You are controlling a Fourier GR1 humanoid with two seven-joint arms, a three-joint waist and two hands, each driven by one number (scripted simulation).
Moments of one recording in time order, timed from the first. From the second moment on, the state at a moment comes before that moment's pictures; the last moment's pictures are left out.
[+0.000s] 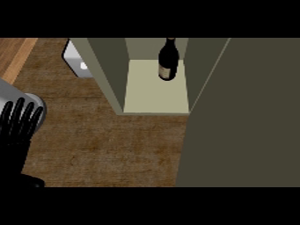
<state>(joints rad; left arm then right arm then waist) 0.11 0.50 -0.12 -1.55 0.78 -0.19 -0.46 0.35 -0.68 0.70 -2.51 -0.03 -0.04 0.09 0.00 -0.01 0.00</state>
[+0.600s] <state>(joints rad) 0.10 0.55 -0.06 -1.53 0.82 -0.27 -0.43 0.18 -0.59 0.65 -2.50 -0.04 -0.02 0.20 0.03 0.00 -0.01</state>
